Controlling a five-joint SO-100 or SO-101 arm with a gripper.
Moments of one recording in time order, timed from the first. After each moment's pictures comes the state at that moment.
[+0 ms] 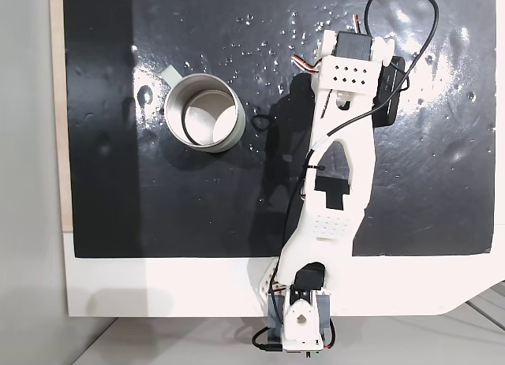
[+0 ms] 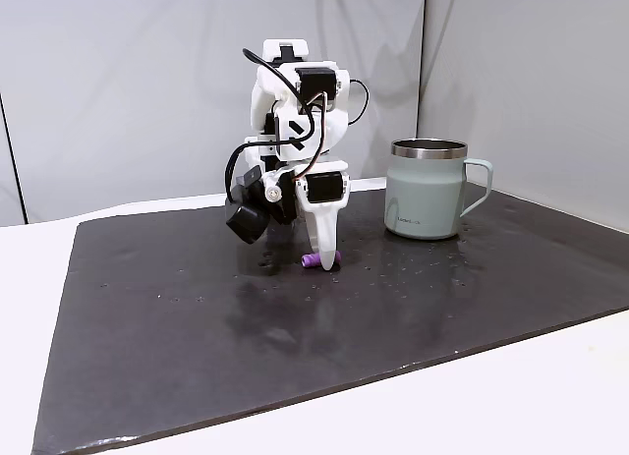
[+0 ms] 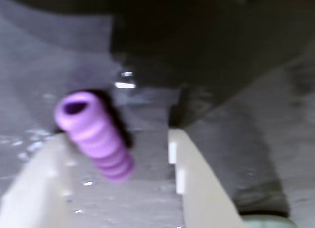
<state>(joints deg) 4.9 43.8 45.4 86.7 -0.3</state>
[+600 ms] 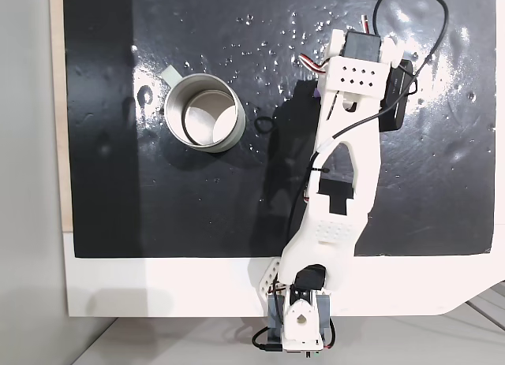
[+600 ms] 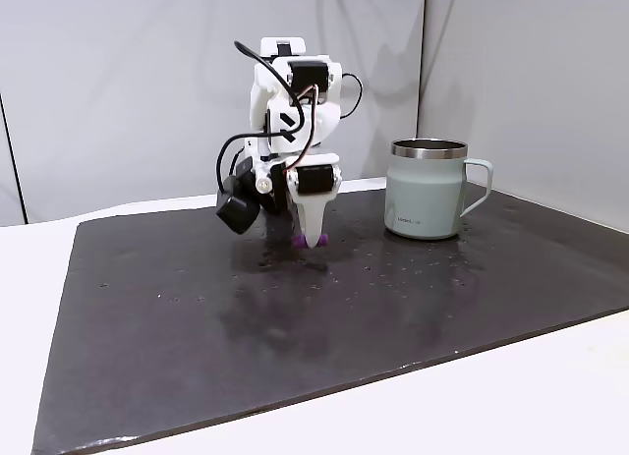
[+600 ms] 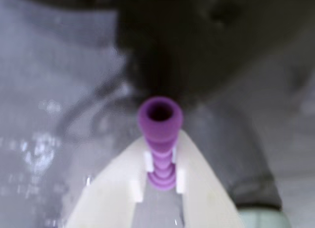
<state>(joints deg) 6.2 47.6 45.4 90.4 -0.2</state>
